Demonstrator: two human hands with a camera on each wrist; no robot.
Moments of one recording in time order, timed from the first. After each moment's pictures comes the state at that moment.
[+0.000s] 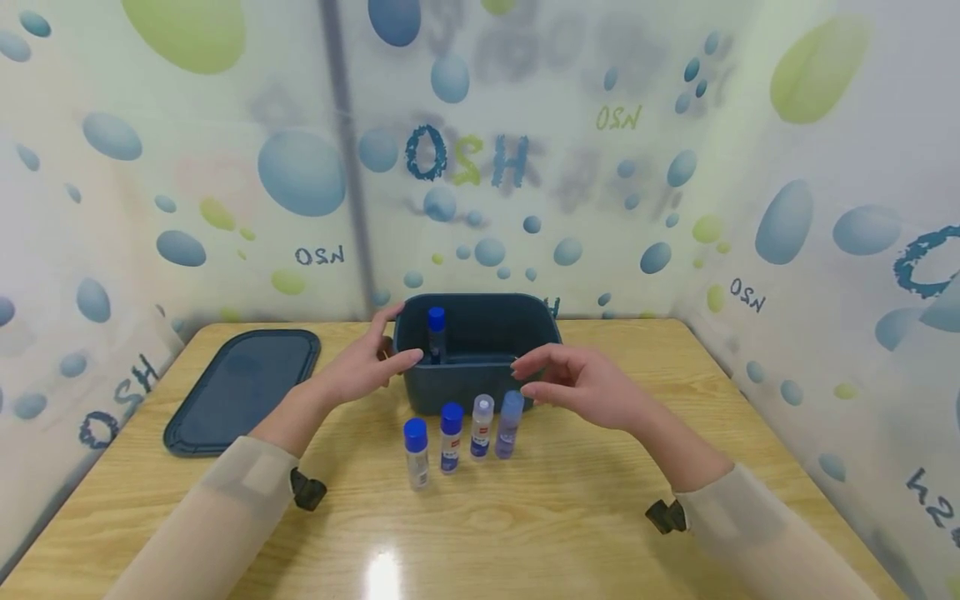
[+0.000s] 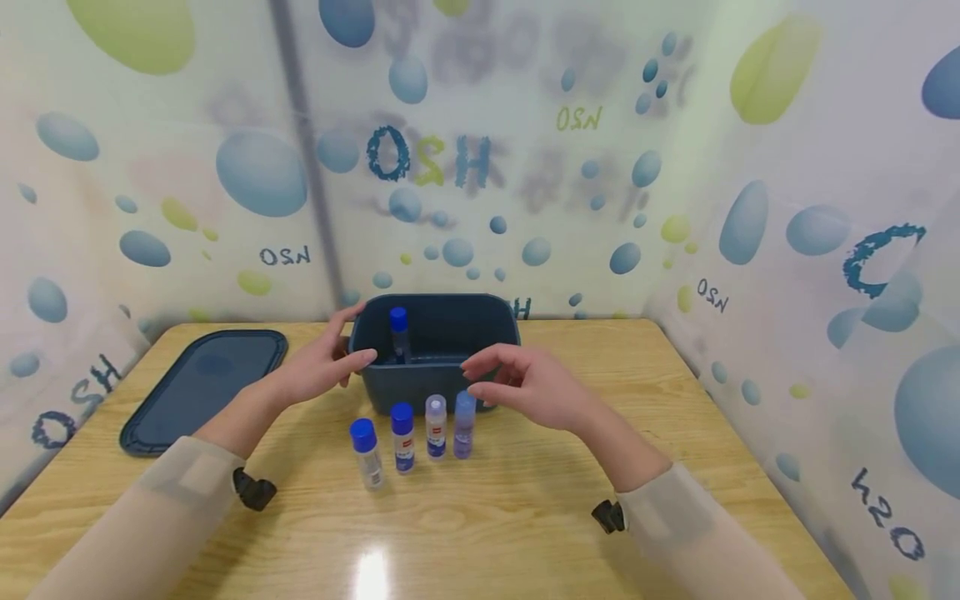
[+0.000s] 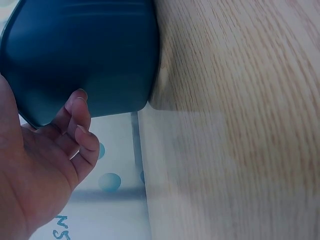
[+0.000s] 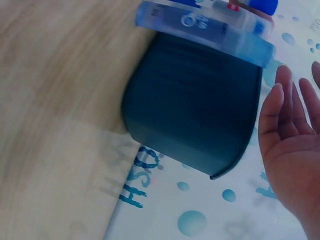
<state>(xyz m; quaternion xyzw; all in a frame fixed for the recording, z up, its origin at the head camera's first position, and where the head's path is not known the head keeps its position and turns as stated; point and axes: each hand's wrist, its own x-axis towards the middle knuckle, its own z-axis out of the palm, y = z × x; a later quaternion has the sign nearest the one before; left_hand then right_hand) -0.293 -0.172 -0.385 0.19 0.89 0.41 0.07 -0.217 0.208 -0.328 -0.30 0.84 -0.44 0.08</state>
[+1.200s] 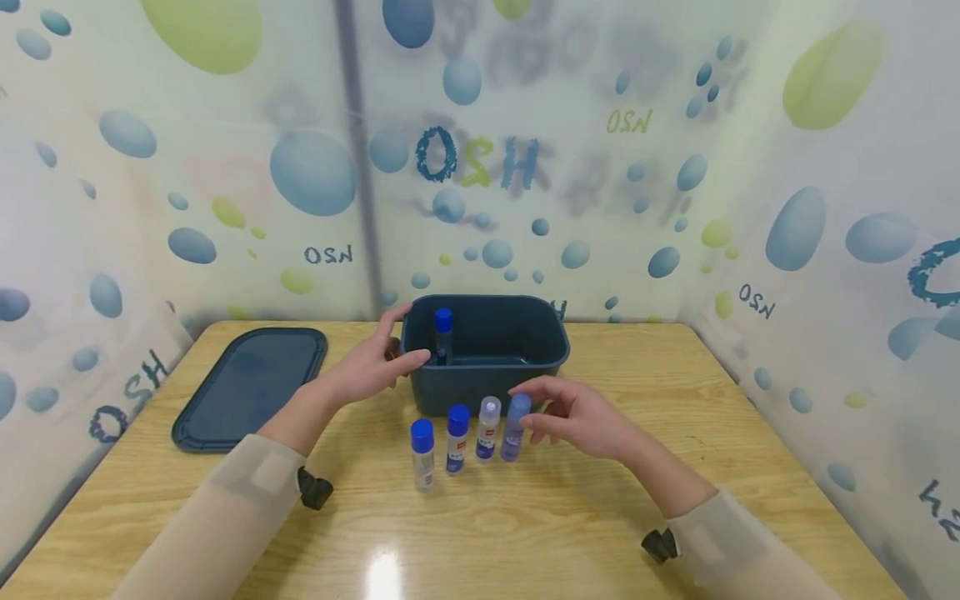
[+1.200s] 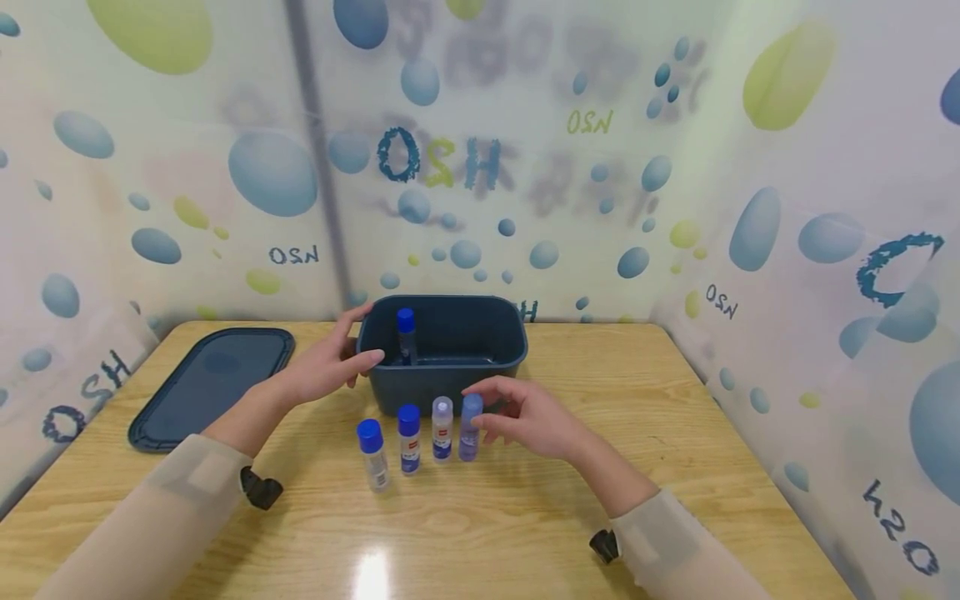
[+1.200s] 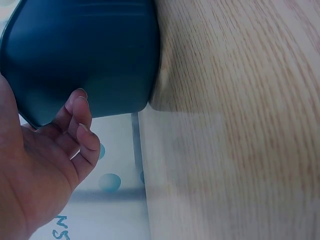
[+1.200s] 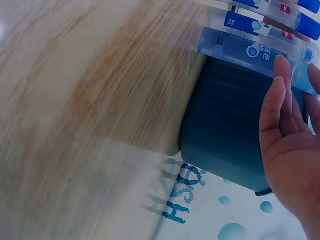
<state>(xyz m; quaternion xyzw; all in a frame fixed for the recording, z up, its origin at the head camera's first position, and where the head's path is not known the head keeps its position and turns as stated) -0.291 -0.173 -0.385 0.18 0.89 0.42 0.07 -0.217 0.202 -0.380 -0.26 0.84 -0.46 0.12</state>
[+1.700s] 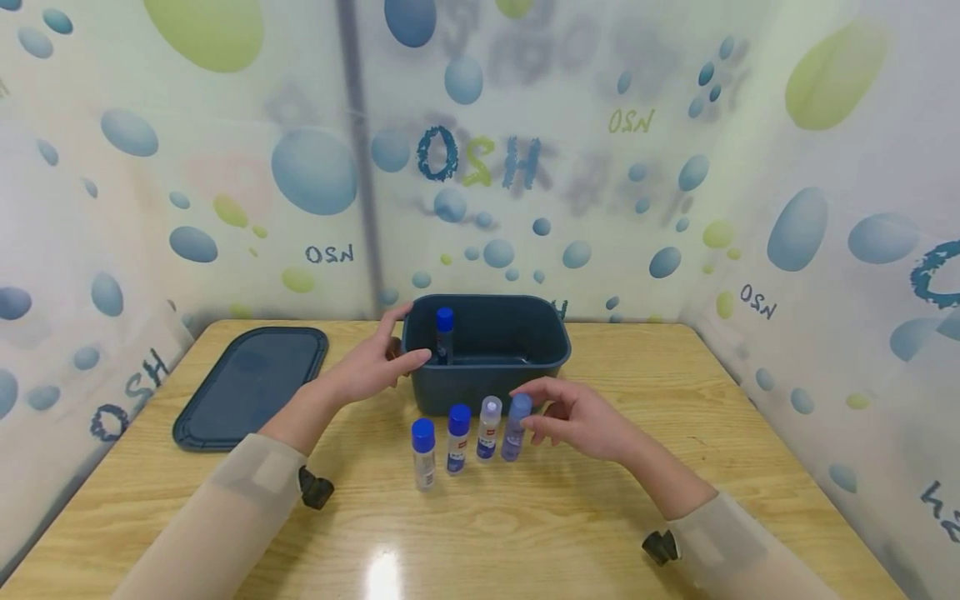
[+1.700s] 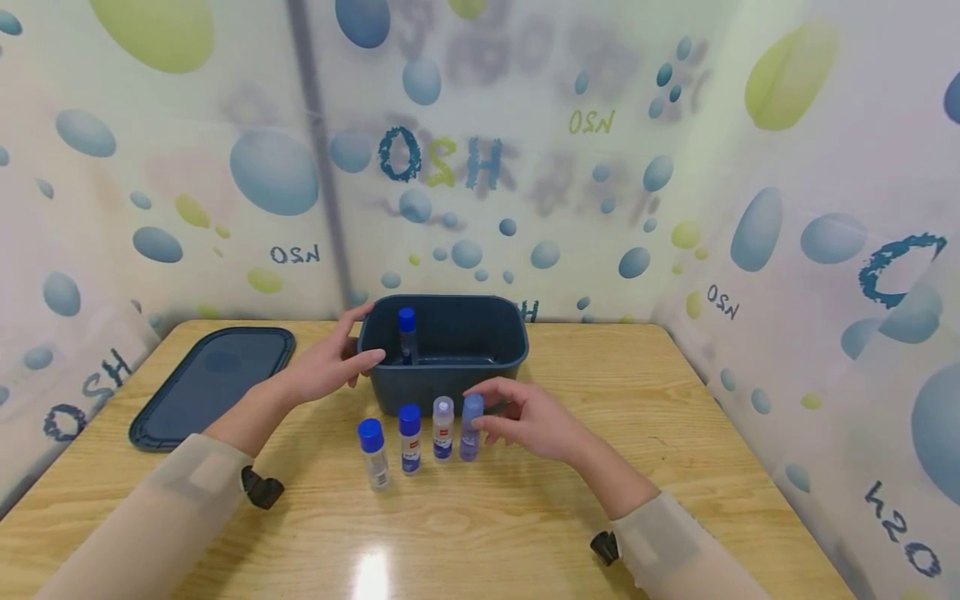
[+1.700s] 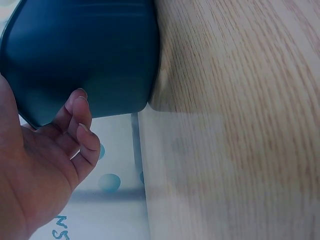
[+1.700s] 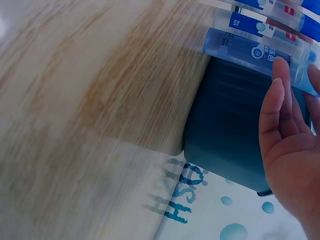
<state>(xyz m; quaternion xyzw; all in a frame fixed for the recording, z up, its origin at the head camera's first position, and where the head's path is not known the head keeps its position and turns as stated) -0.291 -0.174 -0.385 0.18 0.88 0.42 0.08 -0.217 0.202 -0.382 -0.27 0.83 -0.46 0.12</state>
